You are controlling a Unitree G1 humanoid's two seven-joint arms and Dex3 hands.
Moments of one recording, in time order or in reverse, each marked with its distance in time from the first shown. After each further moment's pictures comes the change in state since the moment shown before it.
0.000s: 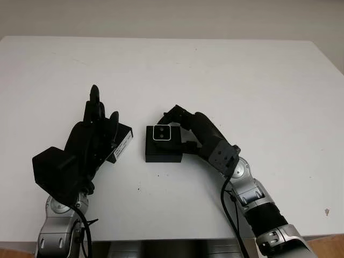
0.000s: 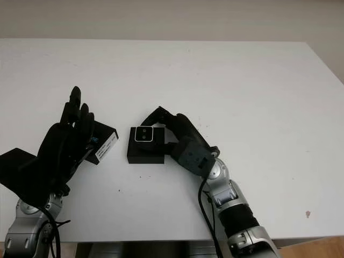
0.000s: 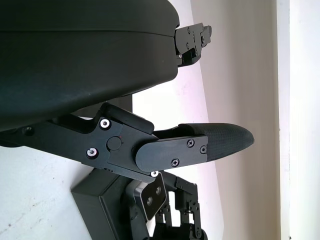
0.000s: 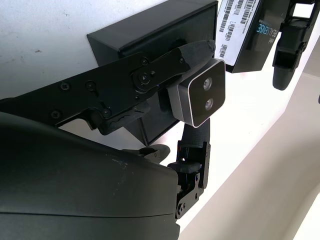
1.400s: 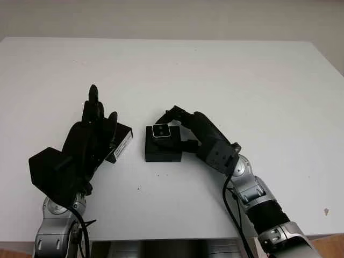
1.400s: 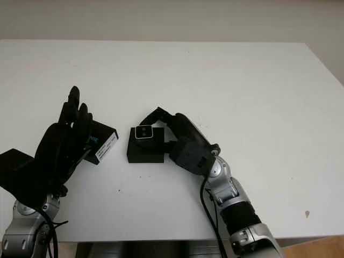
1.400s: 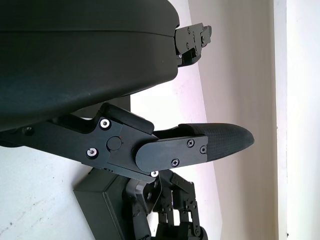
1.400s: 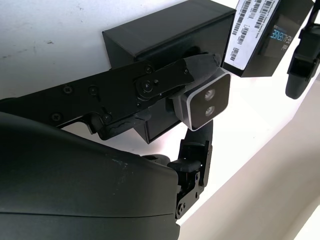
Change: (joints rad) left arm 0.001 0.007 0.011 -0.004 -0.010 0.005 -0.015; right arm -0.006 -0.028 0.014 -0.021 -0.064 0.006 0.006
